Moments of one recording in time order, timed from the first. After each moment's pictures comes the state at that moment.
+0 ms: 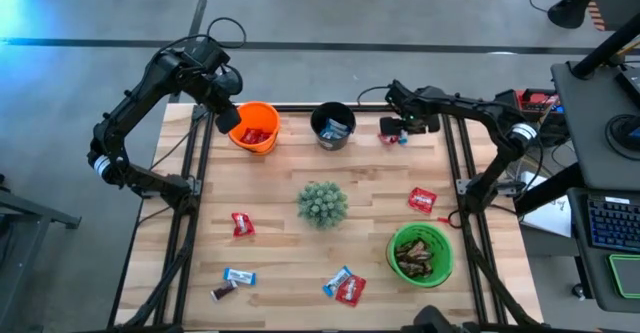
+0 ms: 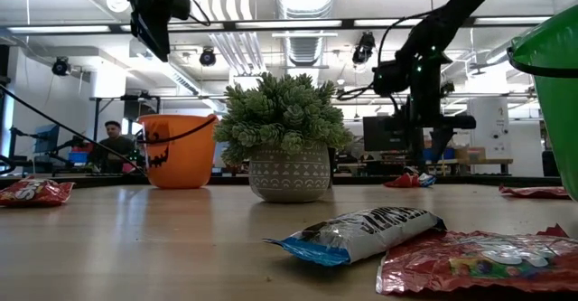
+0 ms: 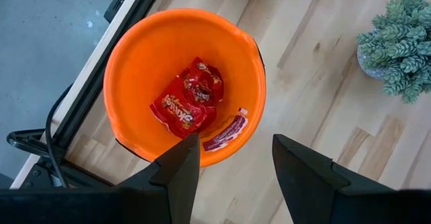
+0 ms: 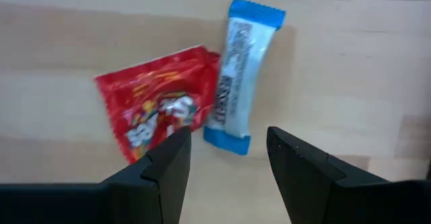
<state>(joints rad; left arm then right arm) 0.88 1.37 1.59 -1.44 0.19 0.31 -0.82 1.67 1.09 -0.82 0.11 0.67</state>
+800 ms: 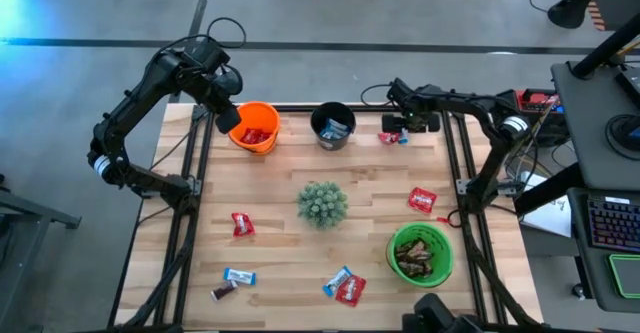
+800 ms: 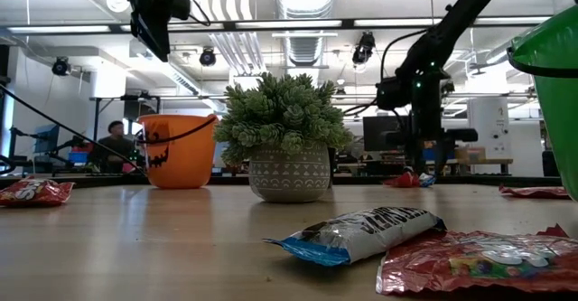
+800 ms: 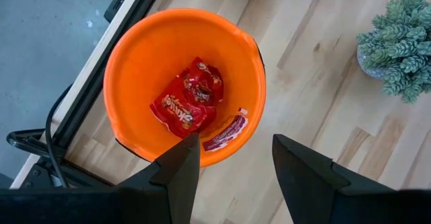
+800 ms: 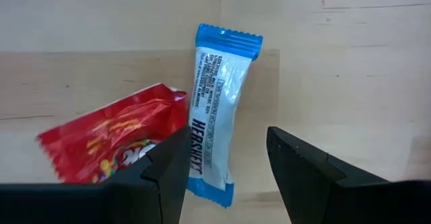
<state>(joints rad) 0.88 1.37 1.59 -1.44 0.19 0.31 -0.89 1.76 1.09 -0.76 0.10 0.67</state>
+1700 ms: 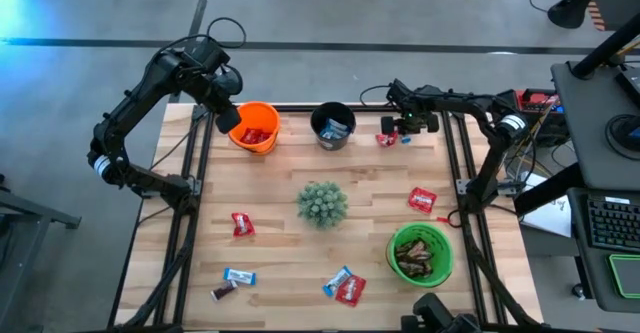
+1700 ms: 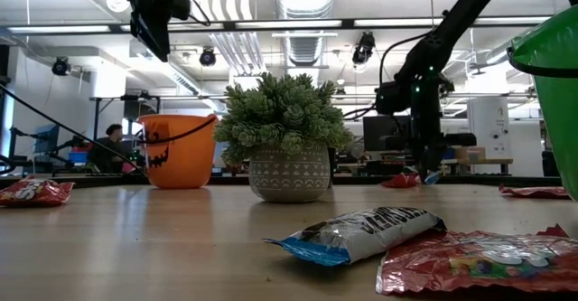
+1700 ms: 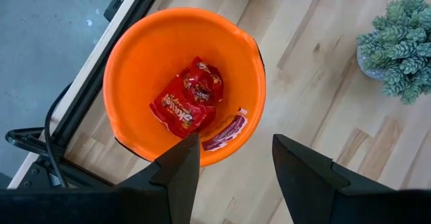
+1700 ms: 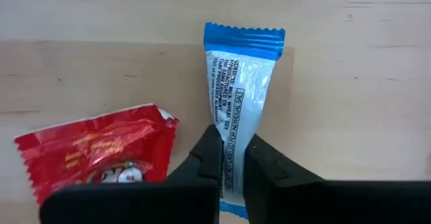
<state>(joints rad) 0.88 1.37 1.59 -1.44 0.19 0.30 -0.90 1.78 1.09 -0.75 0.08 0.64</state>
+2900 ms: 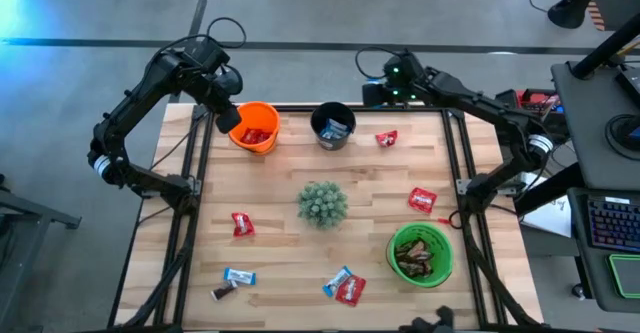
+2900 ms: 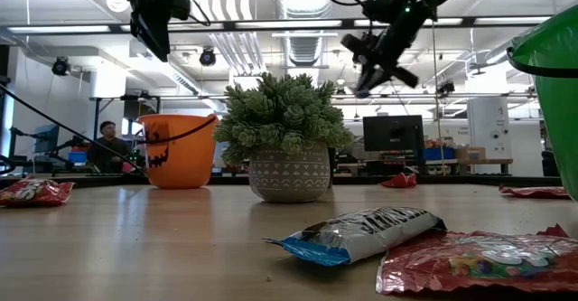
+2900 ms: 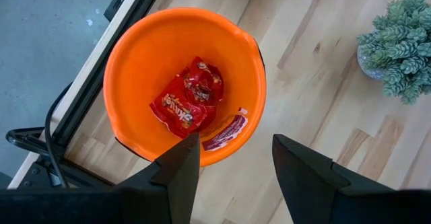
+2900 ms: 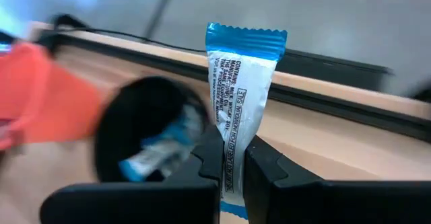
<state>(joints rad) 0.88 1.37 1.59 -1.44 0.19 0.30 -0.73 1.52 1.32 -0.57 -0.05 0.57</state>
